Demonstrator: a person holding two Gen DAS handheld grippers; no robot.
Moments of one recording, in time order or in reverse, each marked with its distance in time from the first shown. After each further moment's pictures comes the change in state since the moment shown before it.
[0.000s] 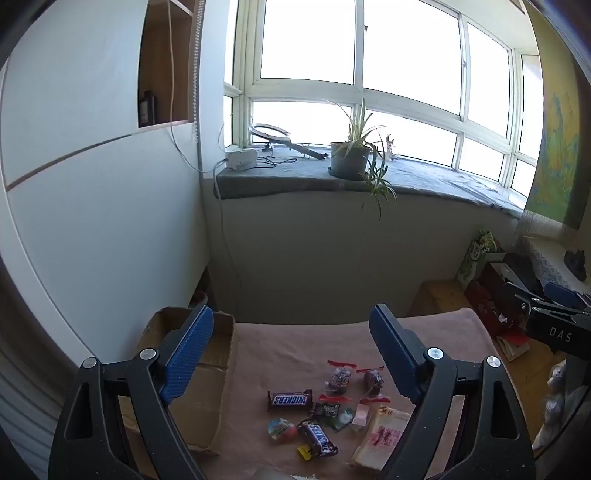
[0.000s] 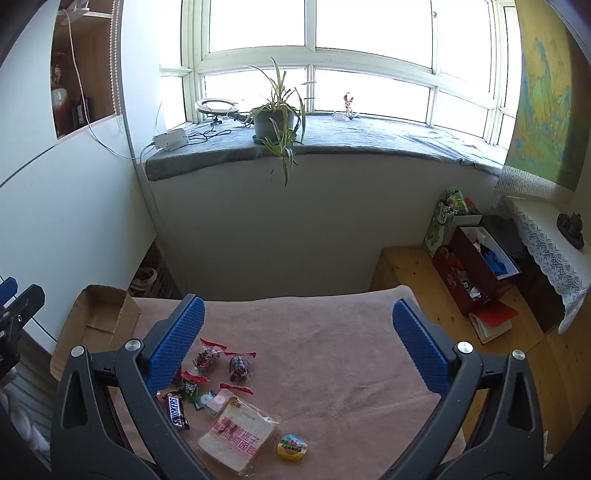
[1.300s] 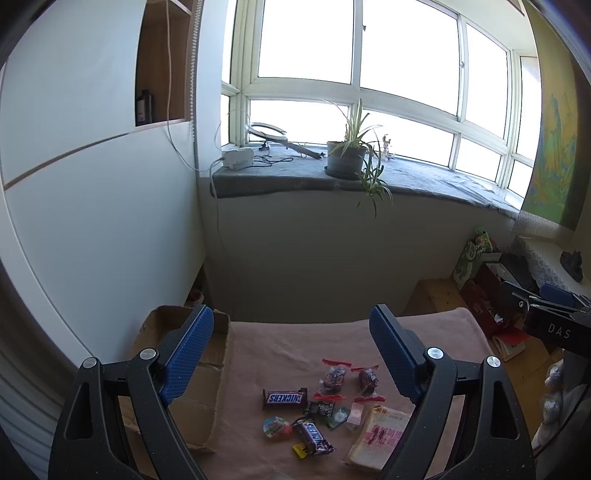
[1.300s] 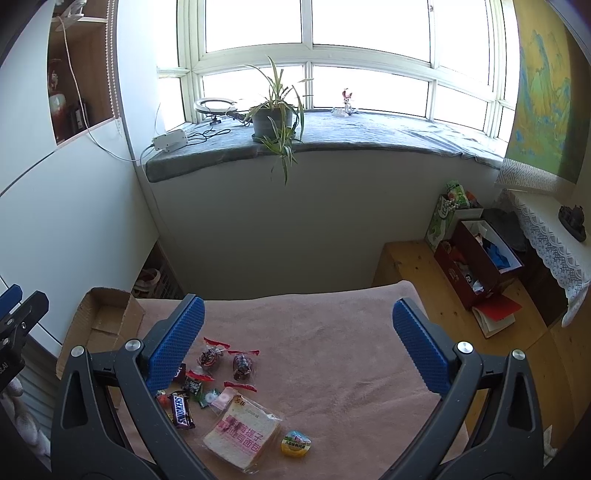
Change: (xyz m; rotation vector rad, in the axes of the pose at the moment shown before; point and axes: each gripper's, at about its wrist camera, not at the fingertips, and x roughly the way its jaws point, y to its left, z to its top) left arm 0.000 0.001 -0.001 -0.015 0.012 -0.007; right arm -0.003 -0.002 0.001 0.027 0.027 0.014
